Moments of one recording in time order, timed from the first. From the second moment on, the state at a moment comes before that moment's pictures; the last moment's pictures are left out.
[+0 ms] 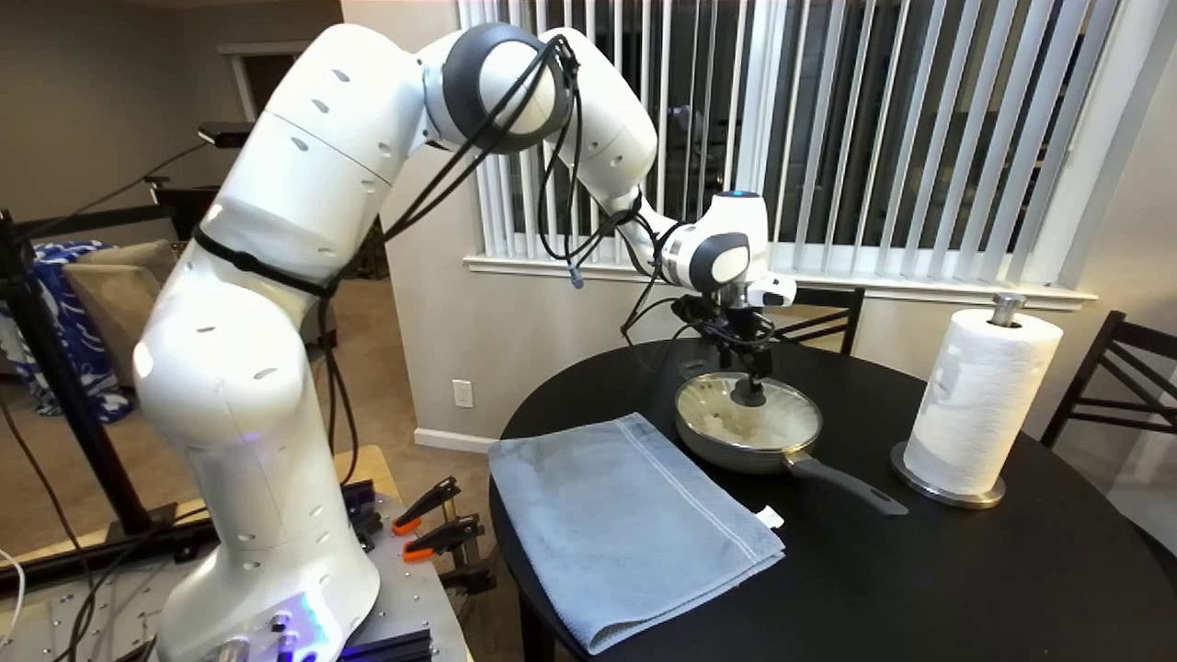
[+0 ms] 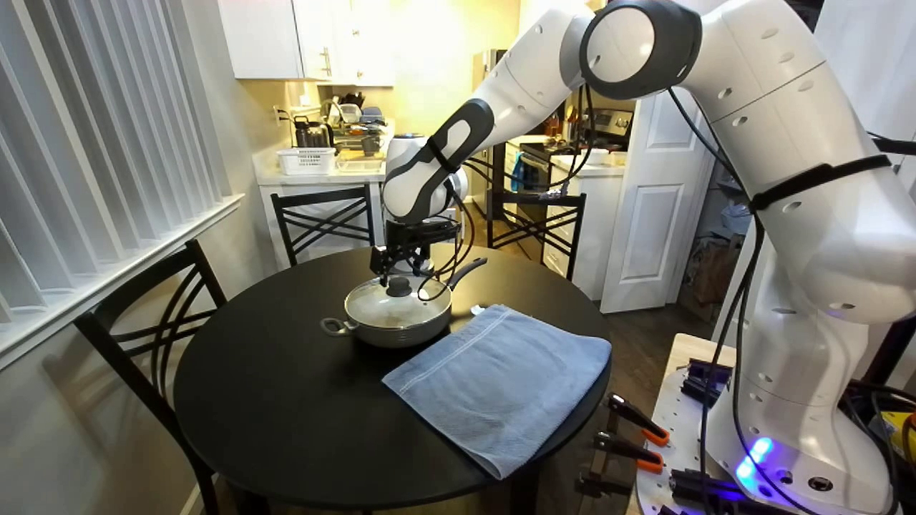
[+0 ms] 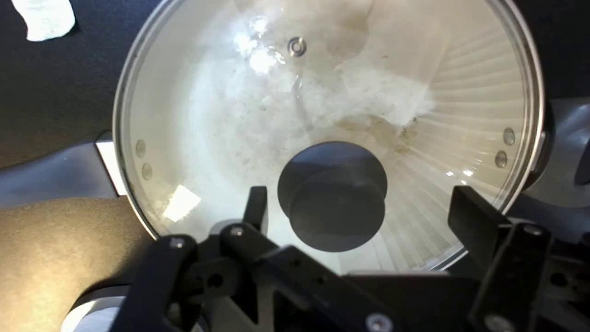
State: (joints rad) arm 0.02 0.64 -0.03 -1.71 0.00 2.53 0.26
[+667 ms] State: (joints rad) arm 0.05 0.70 -0.08 -1.59 0.00 2.42 0.29
